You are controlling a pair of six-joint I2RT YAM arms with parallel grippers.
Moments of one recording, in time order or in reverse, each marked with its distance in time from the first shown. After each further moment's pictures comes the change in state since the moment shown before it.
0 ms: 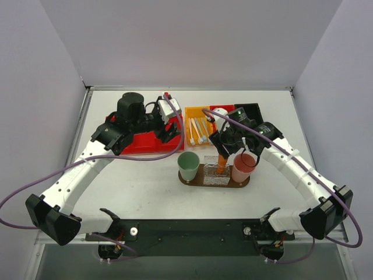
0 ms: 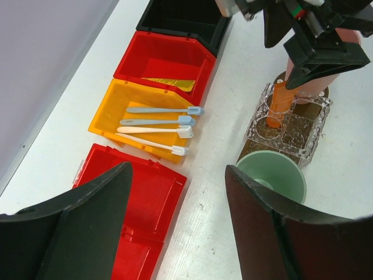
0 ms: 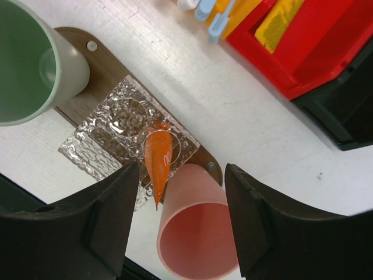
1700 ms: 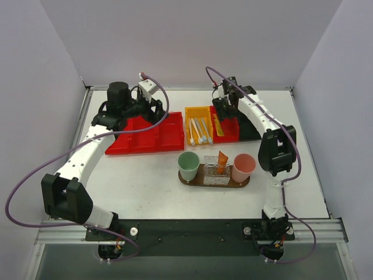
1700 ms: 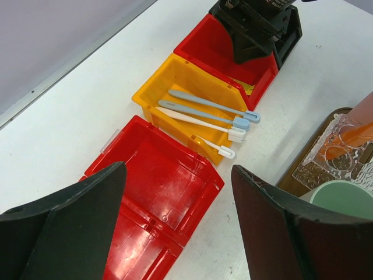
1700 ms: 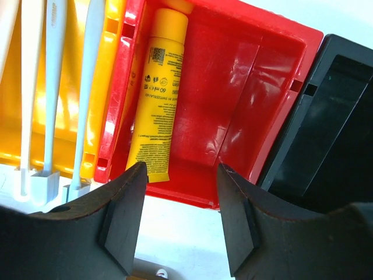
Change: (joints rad) left arm 0.279 0.180 -0.029 0.224 0.108 -0.208; right arm -0.278 0.779 0.622 0.047 0.066 0.106
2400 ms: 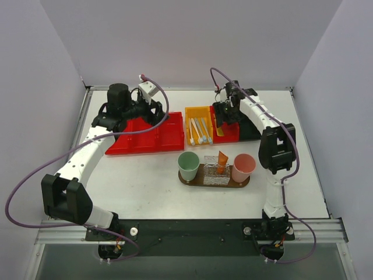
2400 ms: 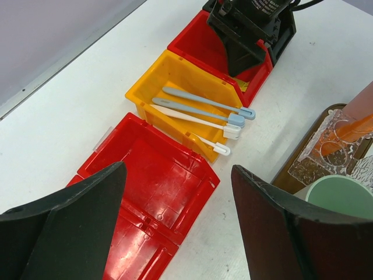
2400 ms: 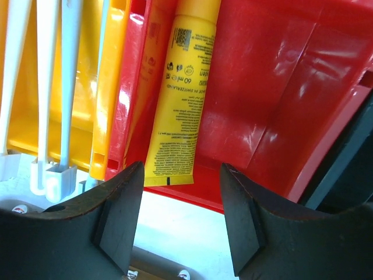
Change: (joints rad) left arm 0.004 -0.007 -0.026 0.019 0.027 -0.004; right arm -0.043 0.030 -0.032 0.004 -0.171 0.063
